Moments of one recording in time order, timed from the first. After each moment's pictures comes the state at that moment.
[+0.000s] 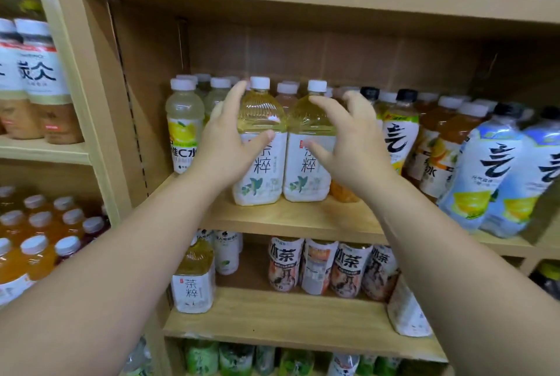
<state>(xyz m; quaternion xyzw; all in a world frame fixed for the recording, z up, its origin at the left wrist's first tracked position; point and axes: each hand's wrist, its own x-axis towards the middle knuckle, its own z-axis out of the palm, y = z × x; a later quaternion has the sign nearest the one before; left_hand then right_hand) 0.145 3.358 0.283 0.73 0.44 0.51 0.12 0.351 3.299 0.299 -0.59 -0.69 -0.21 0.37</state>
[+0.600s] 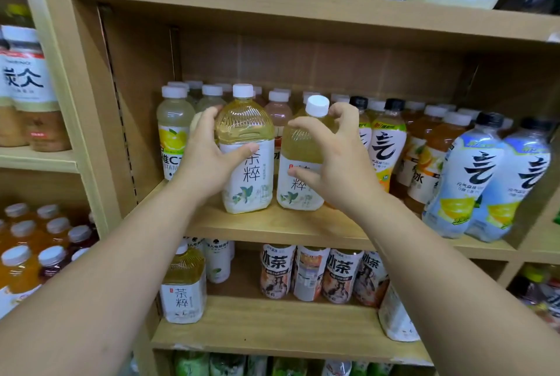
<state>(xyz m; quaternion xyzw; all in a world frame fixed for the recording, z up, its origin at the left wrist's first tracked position) 0.134 3.366 0.275 0.69 0.44 0.54 0.20 0.347 3.289 0.288 -0.56 -0.72 -0.19 0.36</state>
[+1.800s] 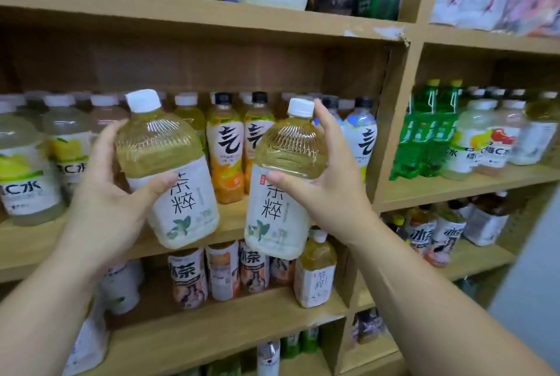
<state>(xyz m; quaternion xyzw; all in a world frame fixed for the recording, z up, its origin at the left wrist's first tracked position) 0.199 3.270 0.268 0.69 0.27 0.58 0.33 0.450 3.153 0.277 -0.58 -0.60 -0.05 0.55</state>
